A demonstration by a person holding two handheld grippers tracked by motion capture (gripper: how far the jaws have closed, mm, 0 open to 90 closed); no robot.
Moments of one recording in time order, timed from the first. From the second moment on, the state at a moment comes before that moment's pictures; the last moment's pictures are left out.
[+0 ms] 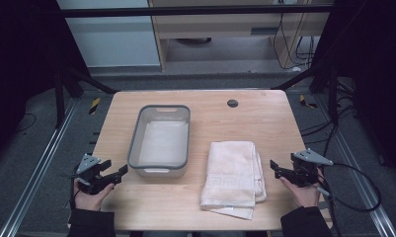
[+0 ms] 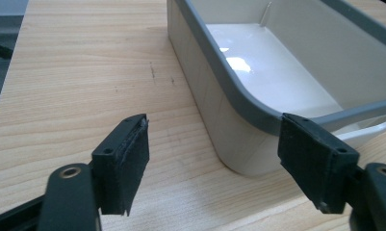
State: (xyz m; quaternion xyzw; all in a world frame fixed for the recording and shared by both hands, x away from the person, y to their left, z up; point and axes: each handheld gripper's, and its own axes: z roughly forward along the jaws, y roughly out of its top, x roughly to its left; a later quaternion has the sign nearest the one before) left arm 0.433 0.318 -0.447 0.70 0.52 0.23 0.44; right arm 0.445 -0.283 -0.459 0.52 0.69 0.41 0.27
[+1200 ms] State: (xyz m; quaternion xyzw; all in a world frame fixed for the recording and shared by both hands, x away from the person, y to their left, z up) left arm 0.436 0.287 -0.403 0.70 0.48 0.23 0.48; right arm 0.450 -0.276 -0.426 0.50 0.69 0.46 0.25
